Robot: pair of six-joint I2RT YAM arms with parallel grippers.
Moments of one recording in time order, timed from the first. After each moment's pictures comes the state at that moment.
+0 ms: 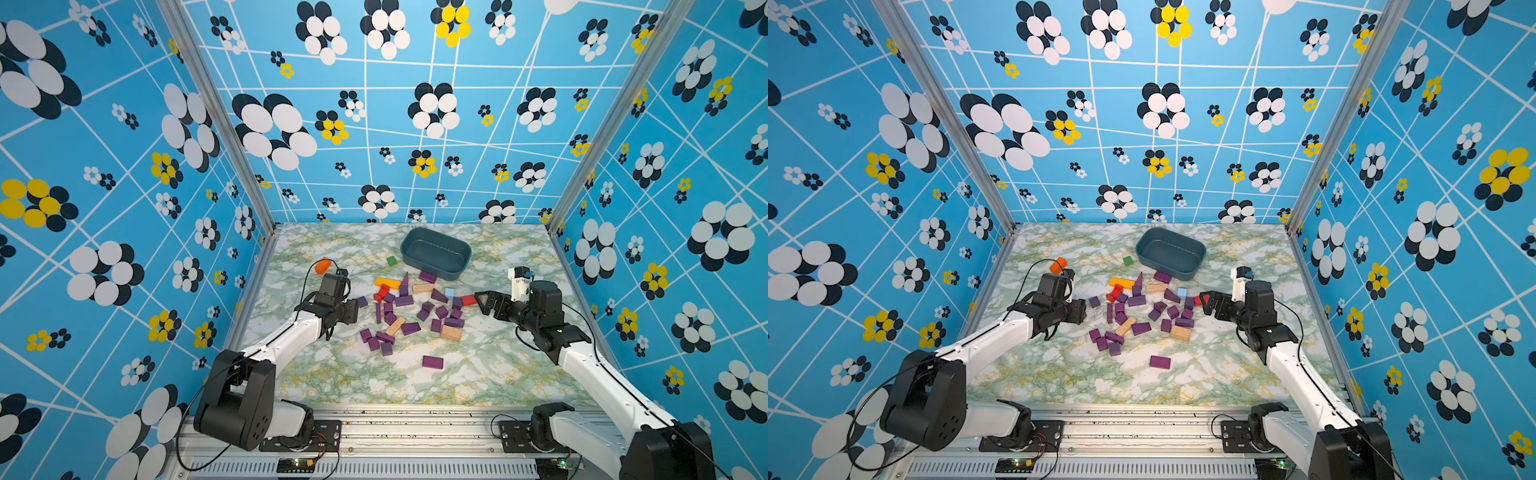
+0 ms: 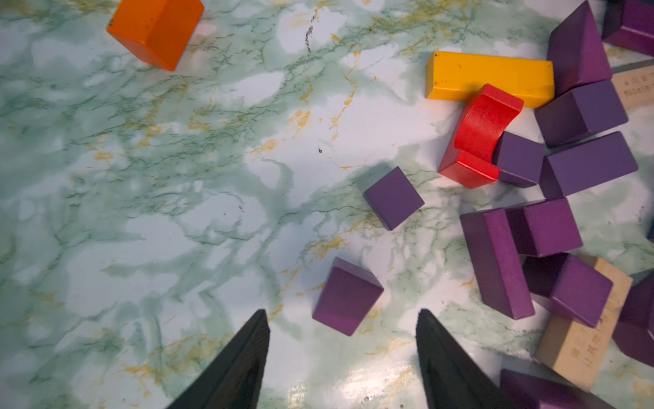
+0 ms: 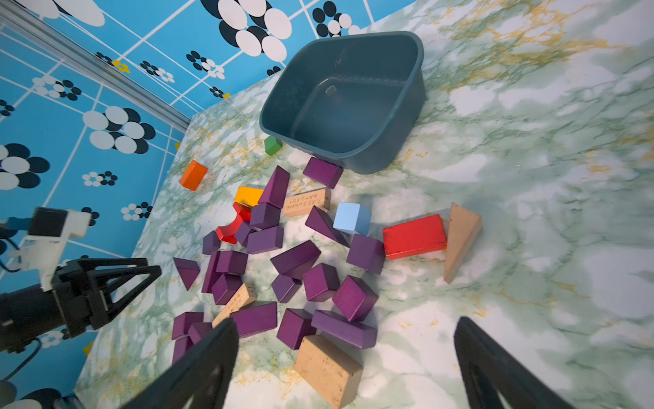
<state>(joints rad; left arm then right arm) -0.28 1.41 0.77 -0.31 -0.05 -0.13 0.16 1.05 0.59 -0.12 -0.32 0.41</state>
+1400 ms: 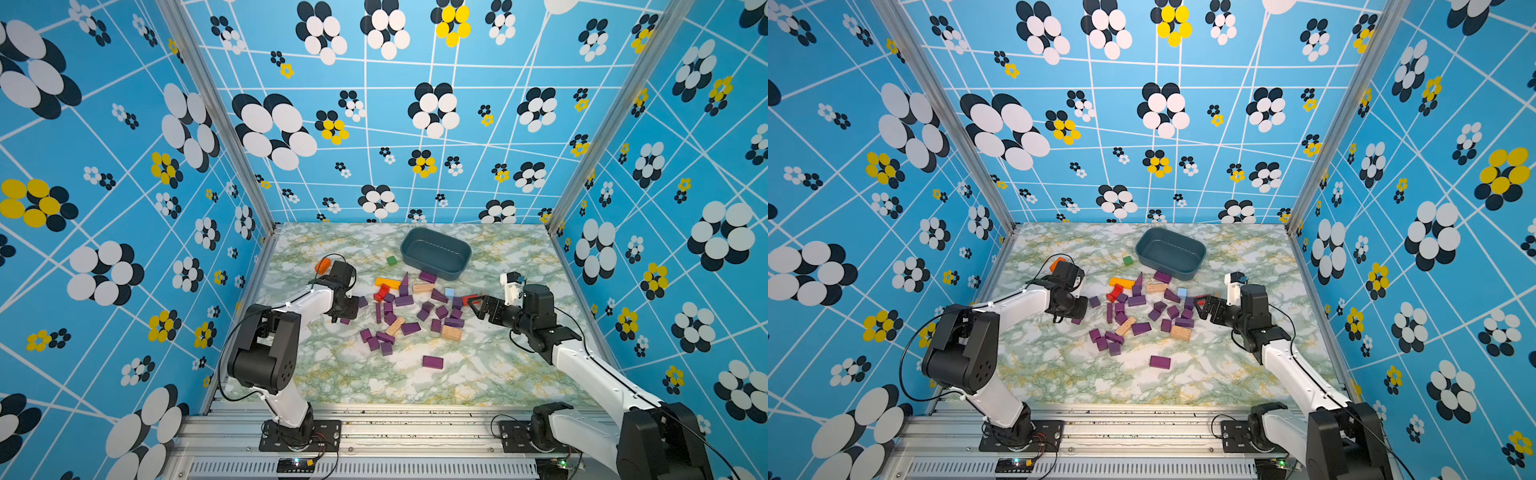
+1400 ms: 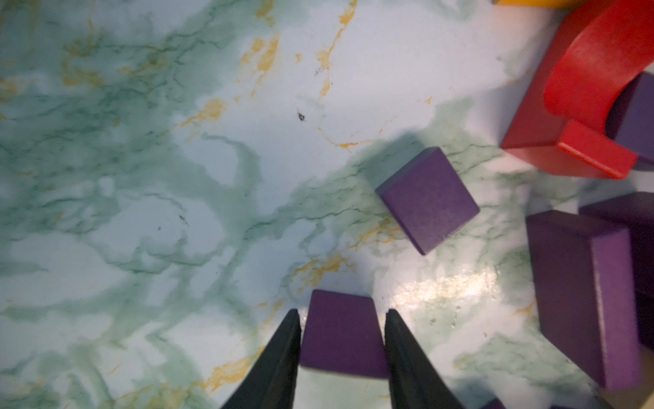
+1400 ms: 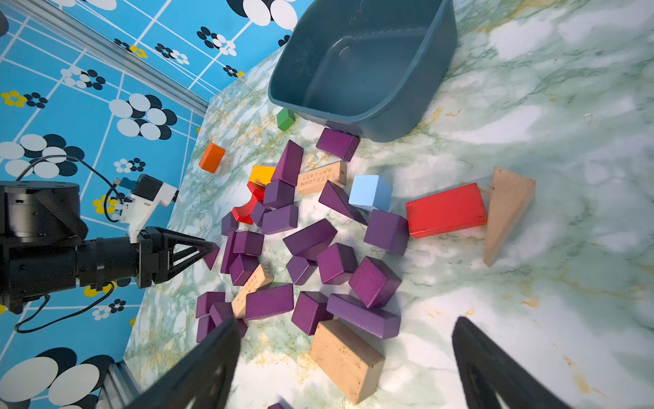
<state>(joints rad) -0.25 1.69 0.99 -0.51 0.00 -0.09 0.17 1.11 0.53 -0.03 -0.39 0.46</state>
